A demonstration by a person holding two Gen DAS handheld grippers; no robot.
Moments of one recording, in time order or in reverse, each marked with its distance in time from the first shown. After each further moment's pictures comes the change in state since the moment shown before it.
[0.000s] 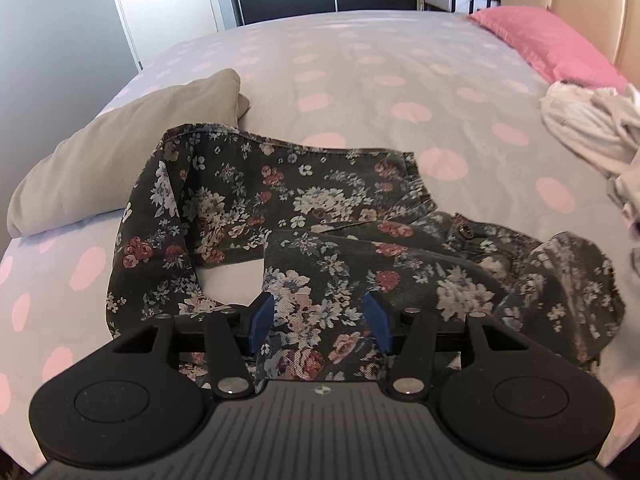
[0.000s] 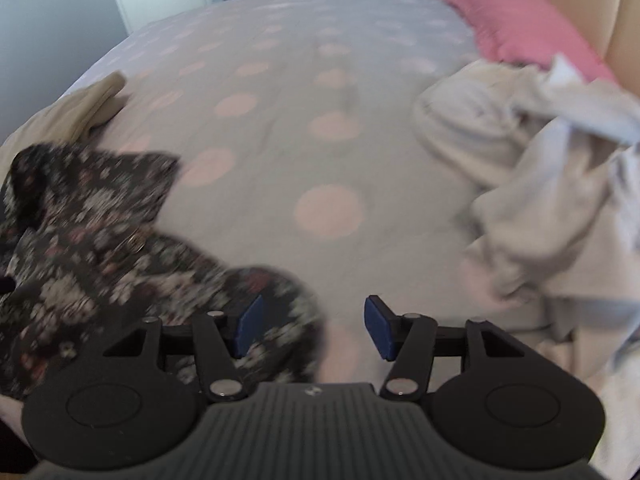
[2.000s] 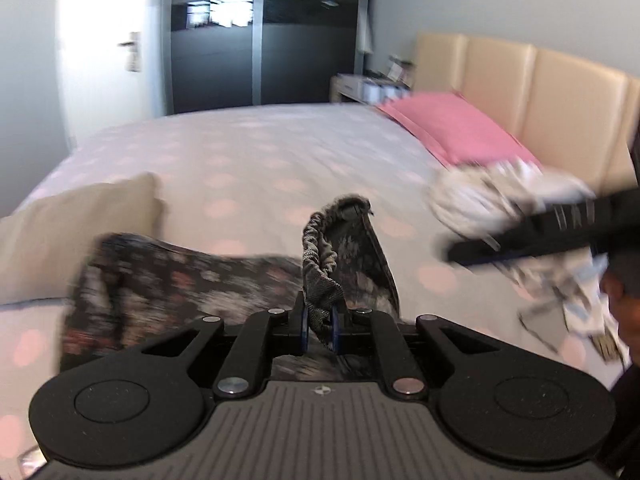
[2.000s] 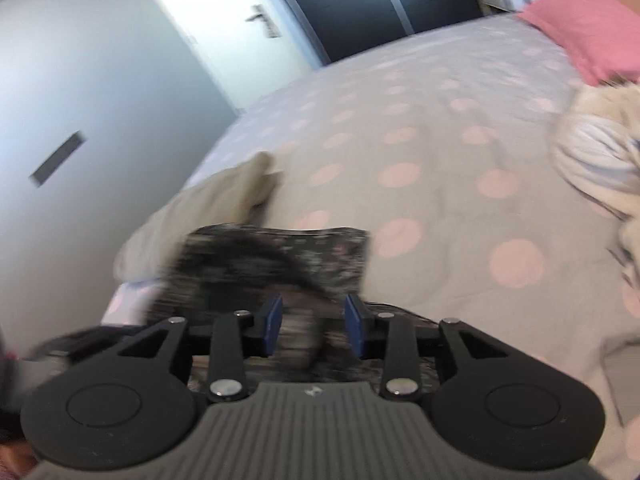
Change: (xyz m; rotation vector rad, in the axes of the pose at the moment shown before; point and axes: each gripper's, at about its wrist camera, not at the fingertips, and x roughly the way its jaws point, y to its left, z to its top) left arm -0.078 -0.003 0.014 -0.001 -0.308 -0.214; right arm -0.057 0.068 0.020 0.135 -0.161 0.363
